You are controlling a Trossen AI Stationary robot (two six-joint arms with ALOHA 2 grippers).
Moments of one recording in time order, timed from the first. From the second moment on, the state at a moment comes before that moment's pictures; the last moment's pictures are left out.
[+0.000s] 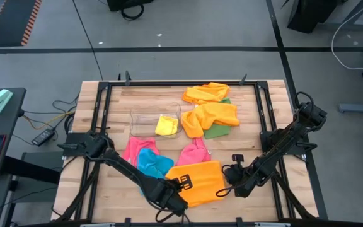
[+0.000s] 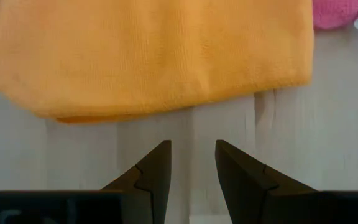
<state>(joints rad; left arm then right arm) -0.60 2.20 1.88 -1.02 -0.43 0.70 0.79 1.56 0.78 -0.52 0.32 0.77</state>
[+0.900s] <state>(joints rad) -0.44 2.25 1.87 -0.58 -0.47 0.91 0.77 1.56 0.58 -0.15 0.31 0.73</state>
